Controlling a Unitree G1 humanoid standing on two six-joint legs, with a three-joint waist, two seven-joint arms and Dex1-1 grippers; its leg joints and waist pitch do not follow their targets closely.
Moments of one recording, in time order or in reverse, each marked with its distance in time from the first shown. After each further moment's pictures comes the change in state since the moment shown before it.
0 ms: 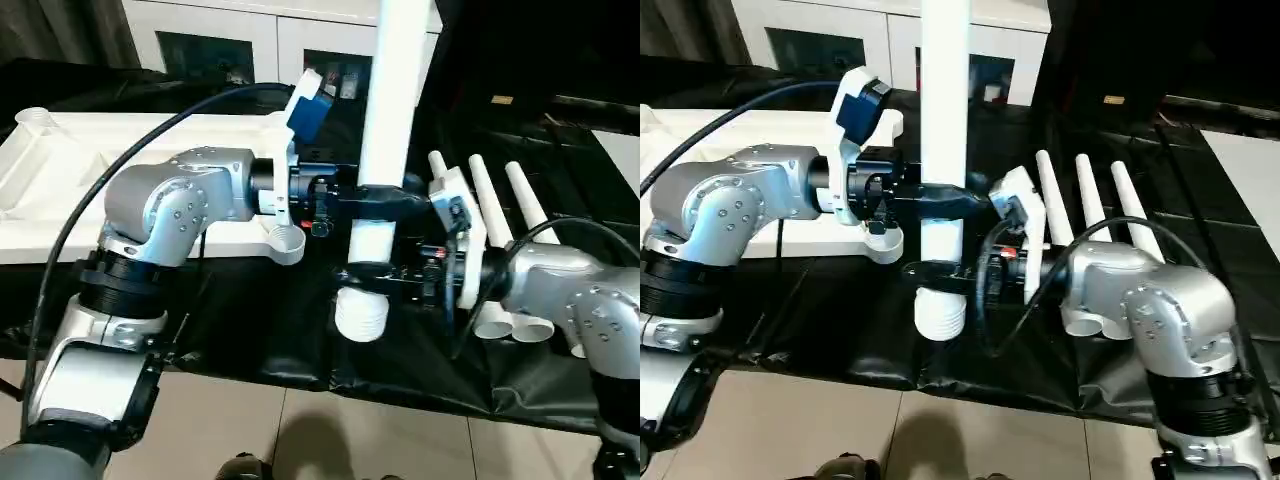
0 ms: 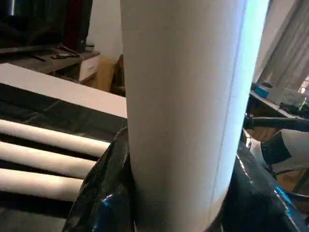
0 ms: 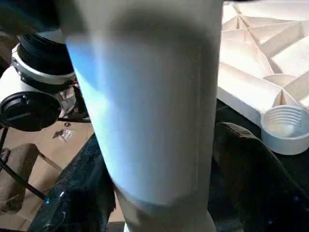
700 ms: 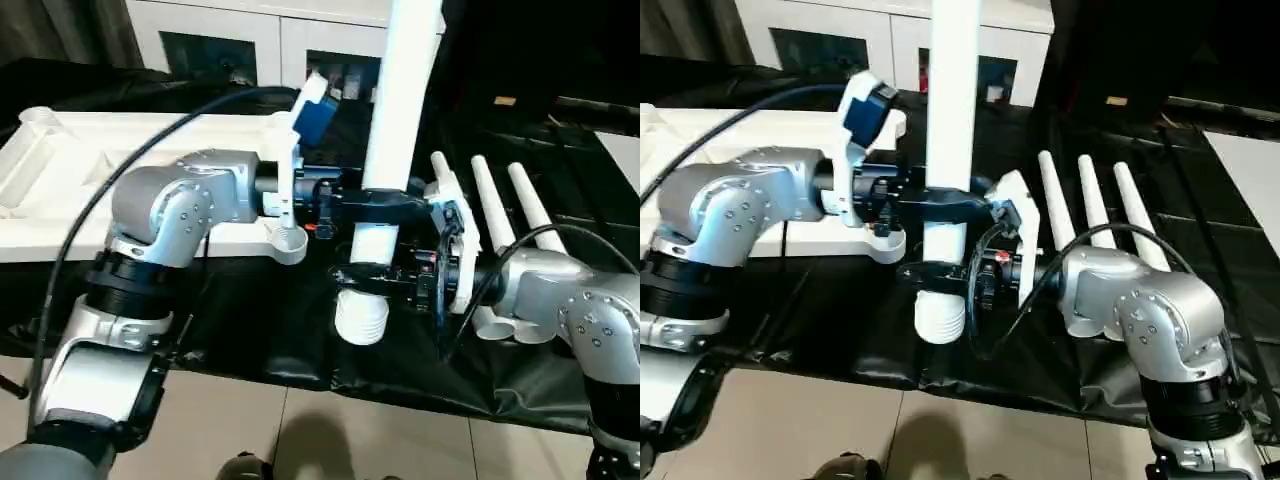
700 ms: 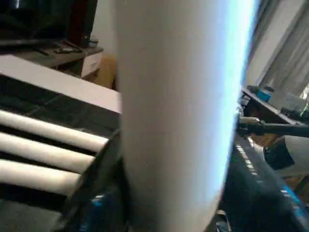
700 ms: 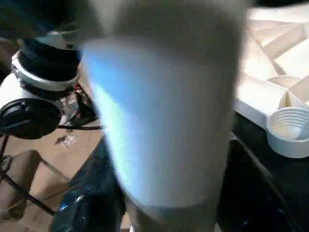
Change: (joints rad) left arm -0.001 -0.019 0.017 0.012 0.005 0.054 0.025; right arm 0.023 0.024 0.007 -0.006 0.007 -0.021 -0.022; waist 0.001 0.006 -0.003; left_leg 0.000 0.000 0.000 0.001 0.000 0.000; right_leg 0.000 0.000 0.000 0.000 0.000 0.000
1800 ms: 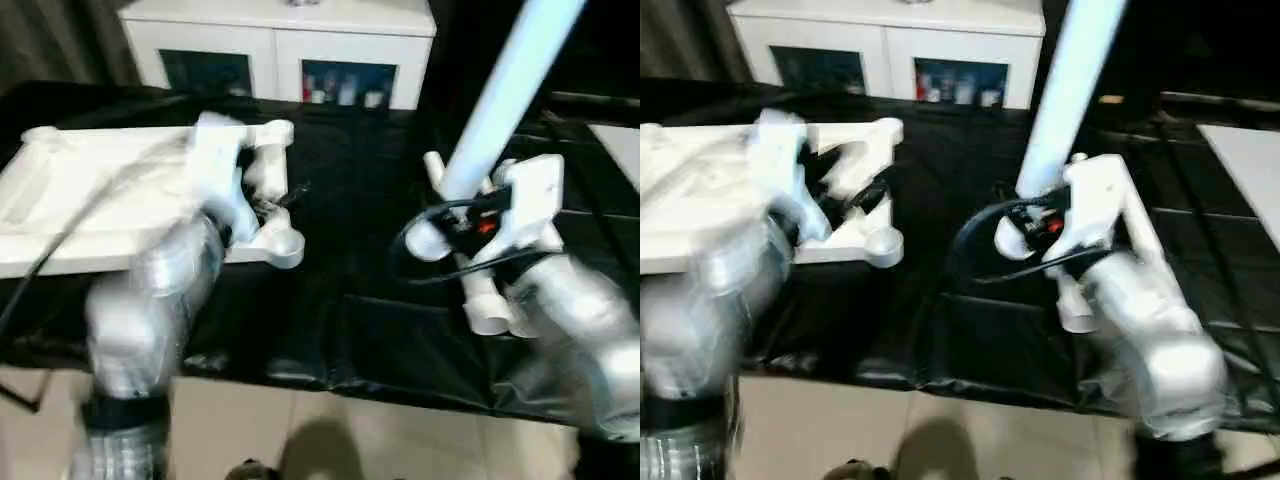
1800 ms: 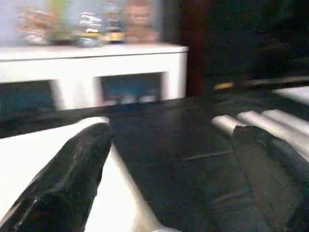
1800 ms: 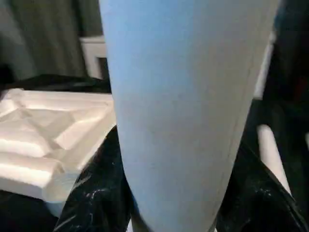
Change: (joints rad) left arm 0.586 -0.153 0.114 -0.375 0.568 -0.510 0.911; right arm 0.238 0.214 -0.090 -0.088 -0.431 -0.455 -0.606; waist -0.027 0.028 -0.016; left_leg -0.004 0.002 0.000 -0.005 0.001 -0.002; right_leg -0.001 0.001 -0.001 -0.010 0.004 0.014
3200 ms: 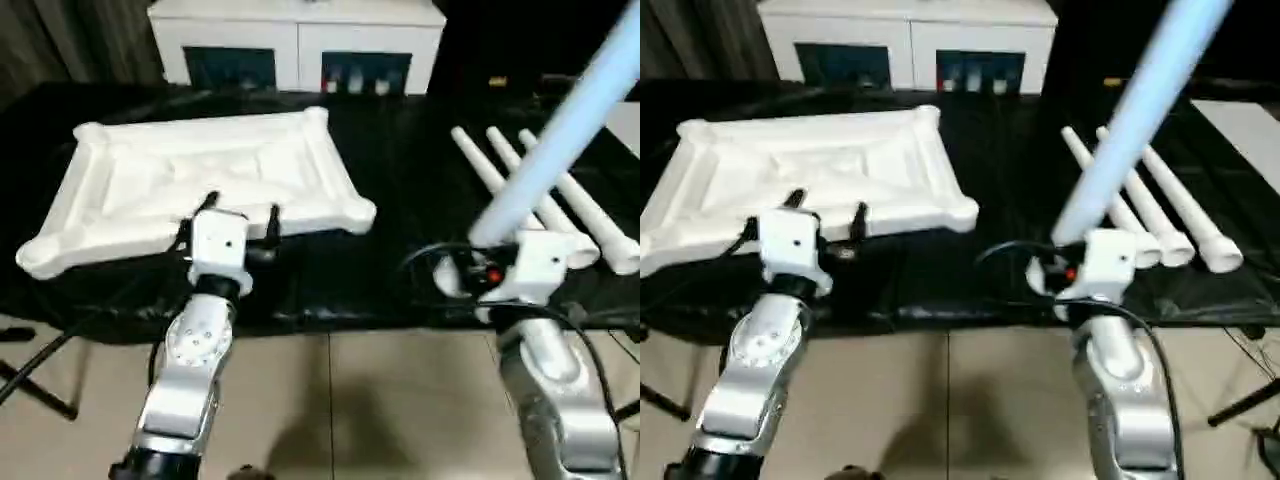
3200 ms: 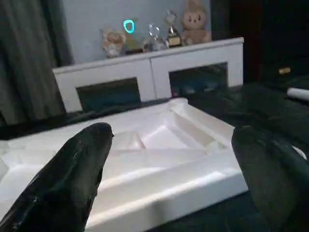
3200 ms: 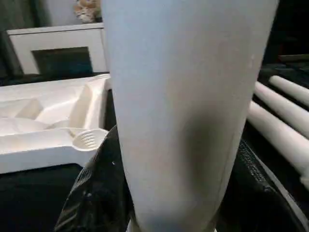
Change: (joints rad) left arm 0.147 -0.085 -0.065 0.156 0.212 -0.338 0.188; right arm 0.169 0.107 -0.019 0.132 -0.155 -0.301 -0.104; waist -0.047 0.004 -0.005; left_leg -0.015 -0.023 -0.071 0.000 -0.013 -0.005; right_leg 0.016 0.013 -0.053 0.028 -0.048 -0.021
